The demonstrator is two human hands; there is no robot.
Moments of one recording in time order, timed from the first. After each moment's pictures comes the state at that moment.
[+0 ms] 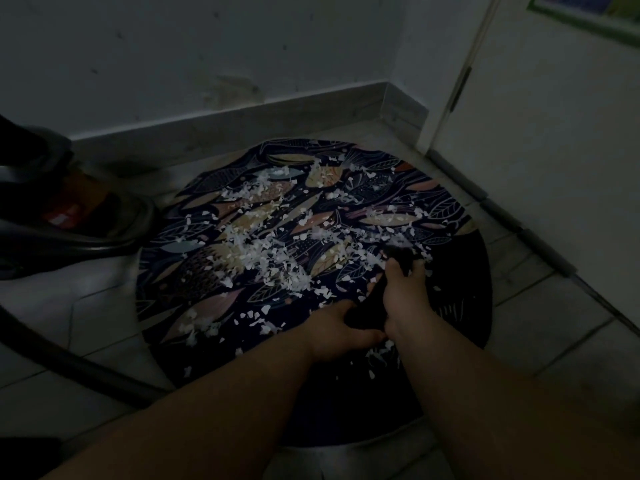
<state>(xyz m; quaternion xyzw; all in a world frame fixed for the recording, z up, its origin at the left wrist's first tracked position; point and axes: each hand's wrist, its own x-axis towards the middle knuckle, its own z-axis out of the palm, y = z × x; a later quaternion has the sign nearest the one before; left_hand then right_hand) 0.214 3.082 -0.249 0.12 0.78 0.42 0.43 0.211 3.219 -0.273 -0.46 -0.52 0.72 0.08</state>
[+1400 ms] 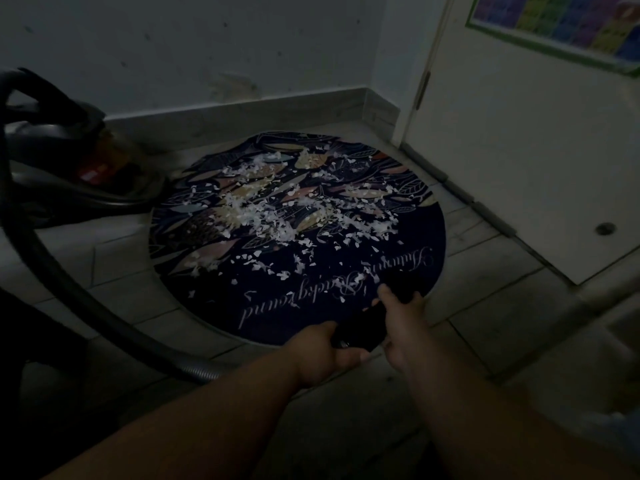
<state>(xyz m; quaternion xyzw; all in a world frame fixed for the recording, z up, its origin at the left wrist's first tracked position) 0.425 3.041 -0.270 0.19 0.83 0.34 0.39 0.440 3.201 -0.303 -0.46 -0.53 0.71 0.05</state>
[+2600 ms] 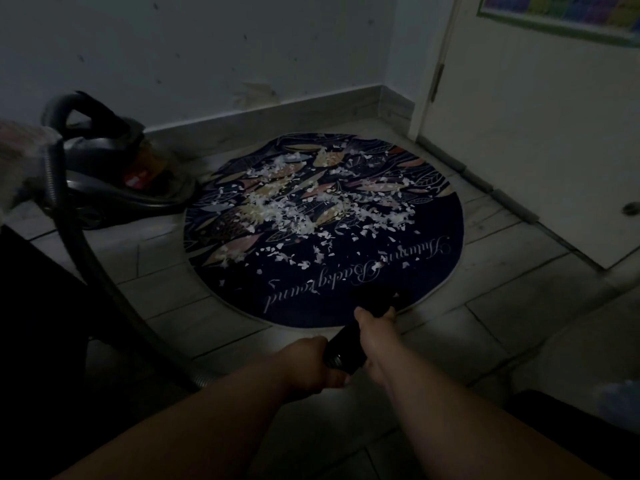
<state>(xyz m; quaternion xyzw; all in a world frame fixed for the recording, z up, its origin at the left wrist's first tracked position) 0.474 3.001 -0.264 0.16 0.87 0.24 0.40 0.480 3.135 -0.306 -0.48 -0.54 0.69 -0.09</state>
